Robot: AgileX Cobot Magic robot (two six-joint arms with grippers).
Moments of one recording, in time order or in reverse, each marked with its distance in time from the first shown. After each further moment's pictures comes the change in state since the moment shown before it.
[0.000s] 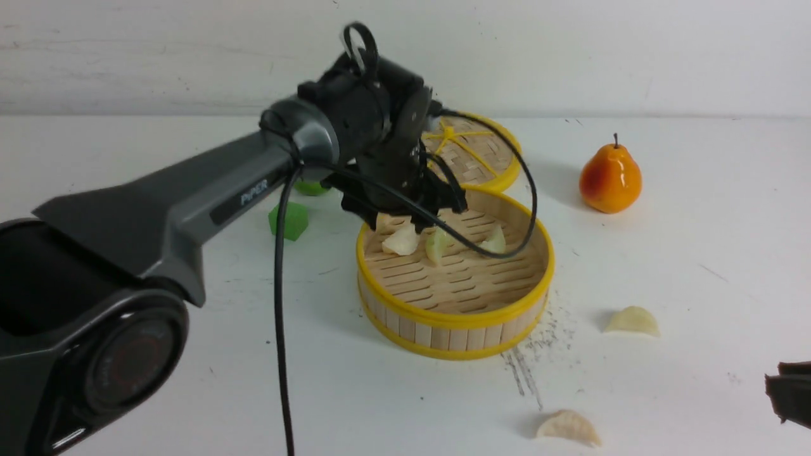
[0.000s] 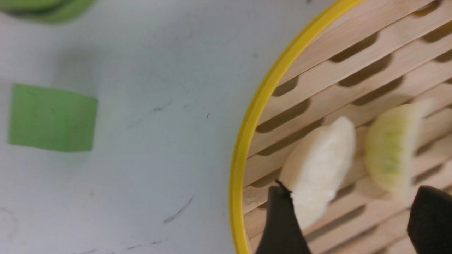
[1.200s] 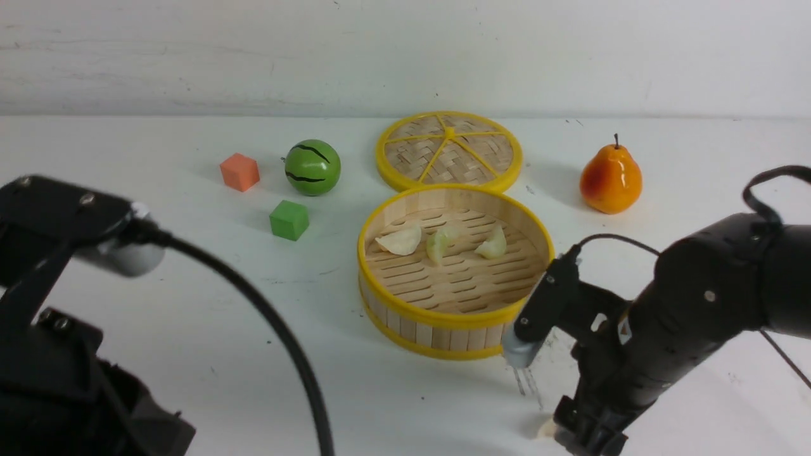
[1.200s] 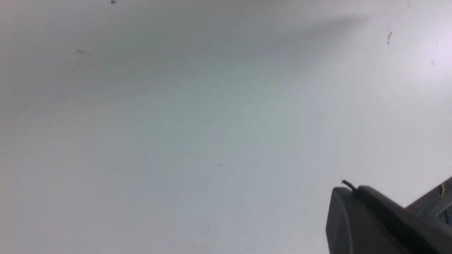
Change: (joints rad) right arm 0.260 0.966 -0.167 -0.363 -0.282 -0.083; left arm -0.093 -1.321 1.219 -0.274 0.054 0.142
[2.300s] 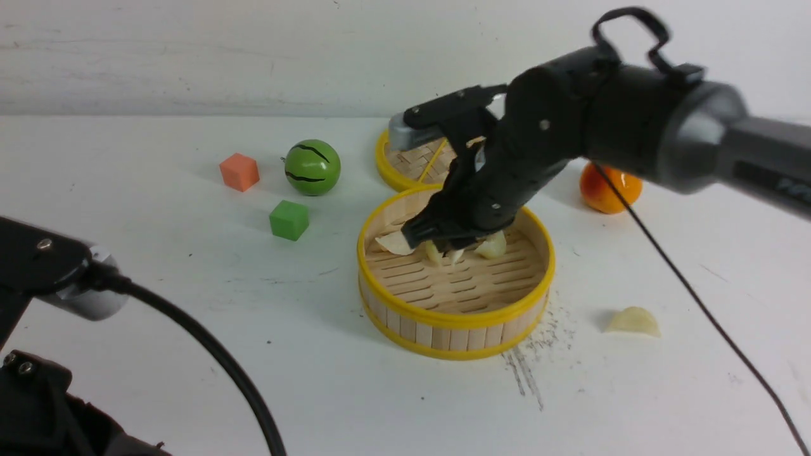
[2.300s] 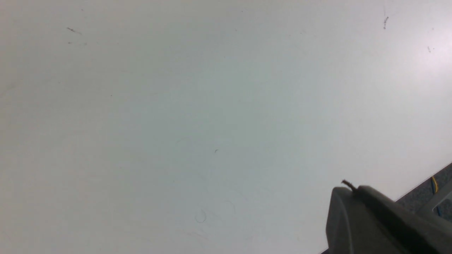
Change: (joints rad) right arm 0.066 0.372 -0.772 -0.045 0.141 0.514; left arm 0.000 -0.058 0.051 -0.013 -0.016 0.000
